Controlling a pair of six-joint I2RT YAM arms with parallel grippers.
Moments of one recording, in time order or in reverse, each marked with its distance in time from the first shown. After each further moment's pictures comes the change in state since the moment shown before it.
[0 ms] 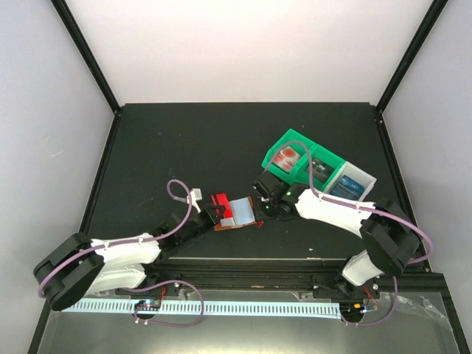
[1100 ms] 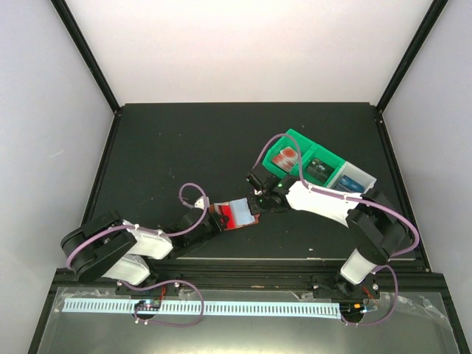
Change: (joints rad) left arm -0.046 0.233 -0.006 0.095 -0.004 -0.001; right arm -0.016 0.104 0.118 -0.011 0.032 -0.125
